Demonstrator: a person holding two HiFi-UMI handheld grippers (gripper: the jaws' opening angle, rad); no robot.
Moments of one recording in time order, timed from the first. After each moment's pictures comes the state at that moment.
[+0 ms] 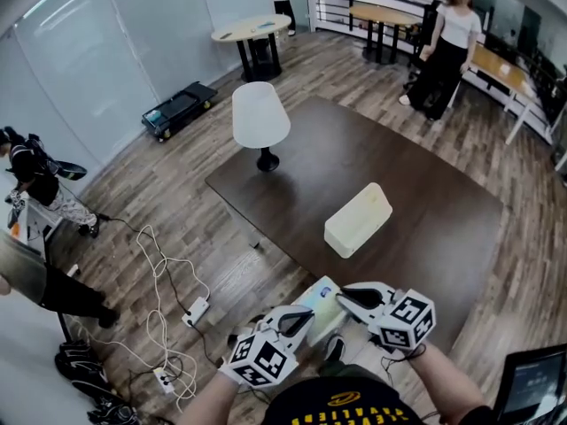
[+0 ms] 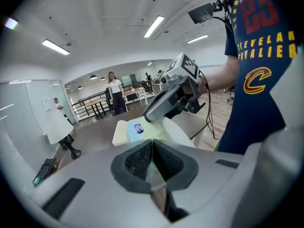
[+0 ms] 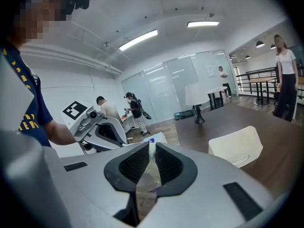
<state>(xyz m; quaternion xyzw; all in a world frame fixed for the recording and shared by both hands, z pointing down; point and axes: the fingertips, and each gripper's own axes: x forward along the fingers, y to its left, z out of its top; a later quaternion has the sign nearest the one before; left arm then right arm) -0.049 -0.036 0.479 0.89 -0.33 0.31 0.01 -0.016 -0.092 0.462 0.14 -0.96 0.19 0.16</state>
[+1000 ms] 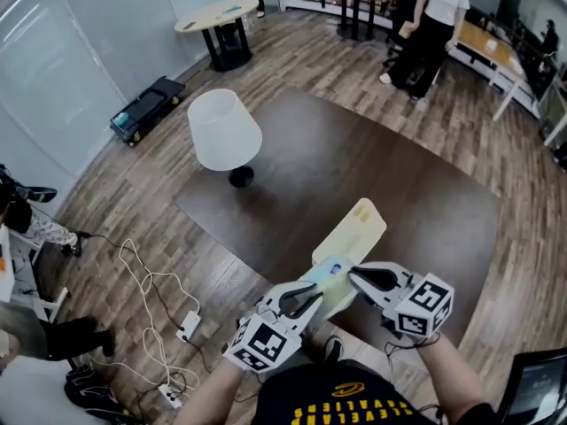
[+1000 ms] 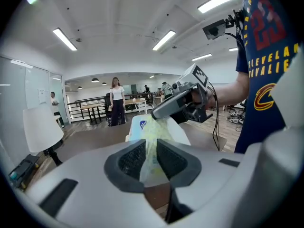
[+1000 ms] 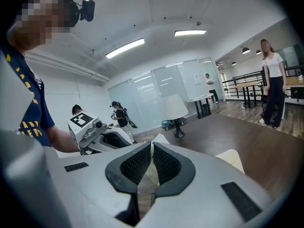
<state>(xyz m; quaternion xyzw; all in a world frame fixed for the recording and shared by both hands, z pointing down) -0.051 -0.202 0.473 0.93 -0.31 0.21 0.04 -0.003 -0.246 0.447 0.22 -0.95 0.20 0.12</state>
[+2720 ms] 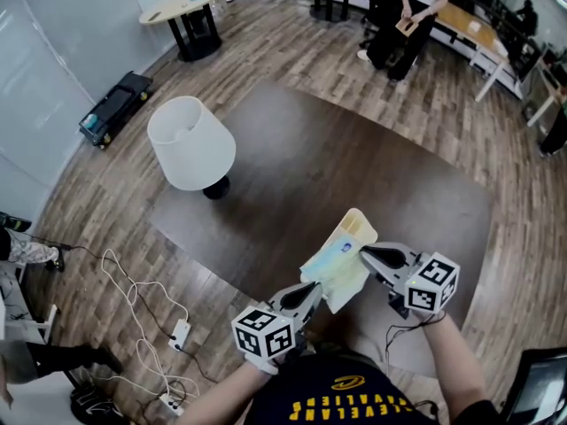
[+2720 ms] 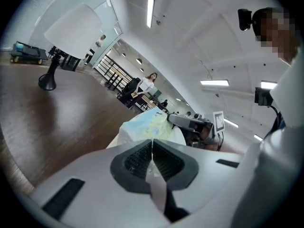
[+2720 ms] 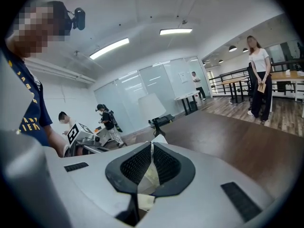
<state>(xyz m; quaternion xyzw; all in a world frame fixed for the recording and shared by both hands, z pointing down) -0.039 -0.294 0.524 0.85 -0.34 0.01 0.40 0.045 -0.358 0.484 0.27 -0.93 0.23 0.12</state>
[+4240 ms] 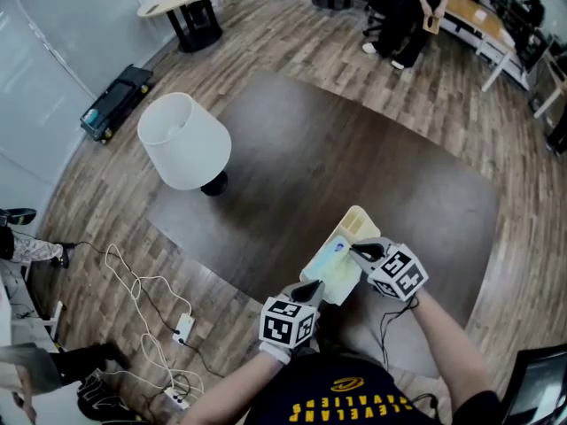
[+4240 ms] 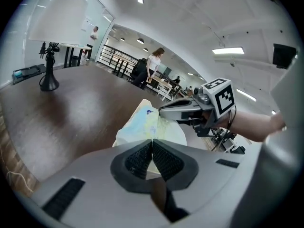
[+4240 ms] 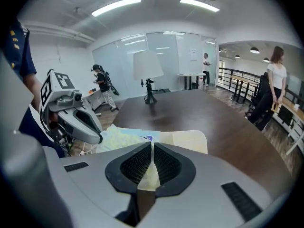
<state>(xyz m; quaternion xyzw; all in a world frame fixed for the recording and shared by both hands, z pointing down) -0.019 -0.304 0.605 0.82 -0.37 0.19 0.39 0.050 -0.385 0.606 0.26 -0.89 0.17 0.34</state>
